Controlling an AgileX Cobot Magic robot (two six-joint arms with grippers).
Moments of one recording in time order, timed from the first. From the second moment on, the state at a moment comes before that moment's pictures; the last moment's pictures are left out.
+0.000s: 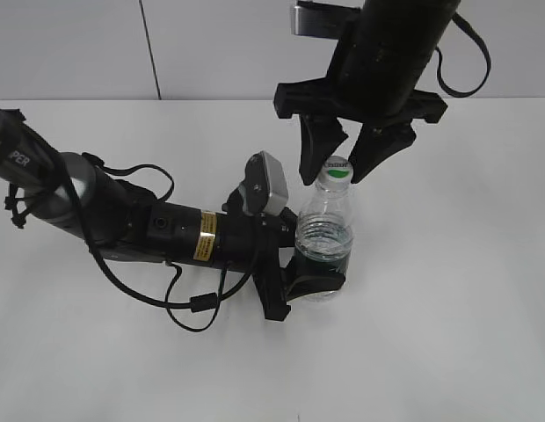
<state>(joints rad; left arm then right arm) -0.51 2.26 -1.08 1.22 -0.94 -0.54 0.57 1.87 -1.60 0.25 1.22 0.13</state>
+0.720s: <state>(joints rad) -0.51 2.26 -1.08 1.22 -0.94 -0.54 0.57 1.87 -1.60 0.22 1.22 -0.82</state>
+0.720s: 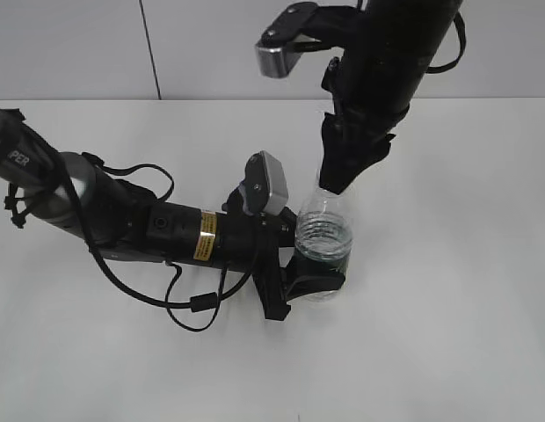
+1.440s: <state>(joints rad) -0.51 2.26 -1.08 1.22 -0.93 -0.55 0.57 1.79 -1.69 0.17 1.22 -1.28</state>
